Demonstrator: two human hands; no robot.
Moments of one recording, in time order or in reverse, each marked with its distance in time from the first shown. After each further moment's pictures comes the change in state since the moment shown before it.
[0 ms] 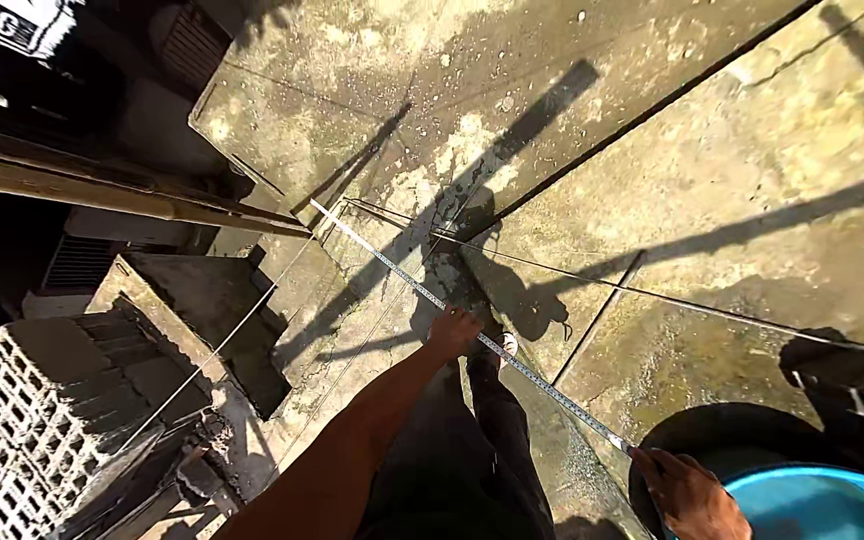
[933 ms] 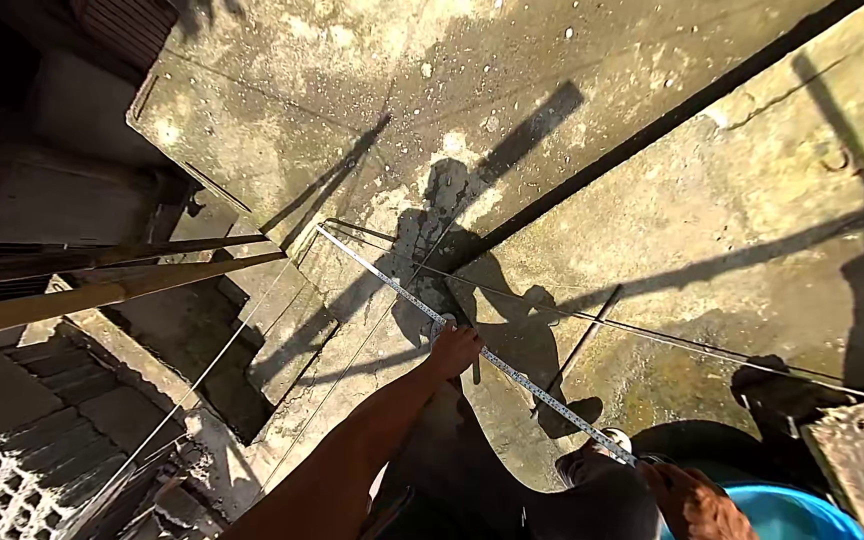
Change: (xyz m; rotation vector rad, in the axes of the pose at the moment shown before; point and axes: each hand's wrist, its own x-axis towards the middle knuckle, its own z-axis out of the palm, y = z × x) left_hand 0.086 -0.056 -0.068 -0.135 -0.018 0.111; right_hand 0.077 -0.058 -0.108 -0.087 -0.036 0.064
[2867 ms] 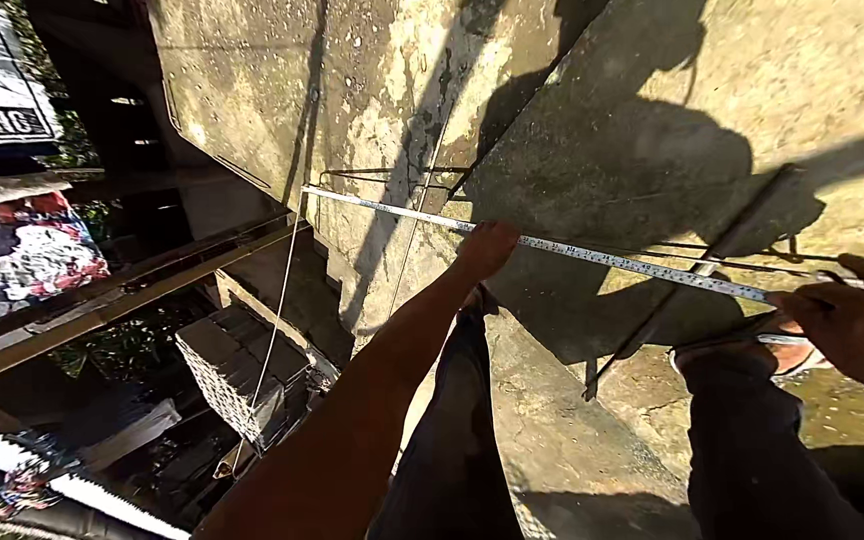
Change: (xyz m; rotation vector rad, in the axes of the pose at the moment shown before) left_hand 0.315 0.007 0.064 0.179 -0.109 -0.224; right_hand 0.477 0.186 0.159 0.243 0.142 -0.479
